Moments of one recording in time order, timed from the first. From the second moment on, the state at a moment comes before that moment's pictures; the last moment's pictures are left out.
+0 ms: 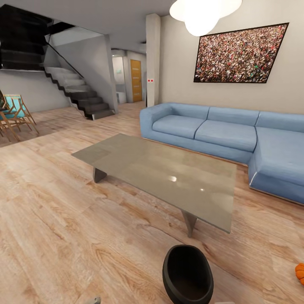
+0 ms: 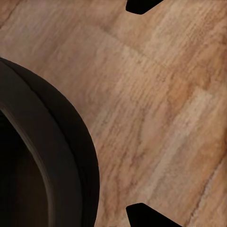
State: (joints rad) left arm -0.49 -0.06 -0.79 0.01 1.29 0.06 0.39; right arm -0.42 -0.01 0.13 0.04 -0.08 -0.26 -0.08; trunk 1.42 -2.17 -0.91
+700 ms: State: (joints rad) left arm -0.50 -0.06 -0.79 0.01 1.29 0.06 0.39; right arm -0.42 -0.01 0.13 0.04 -0.08 -0.26 -0.08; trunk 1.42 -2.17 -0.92
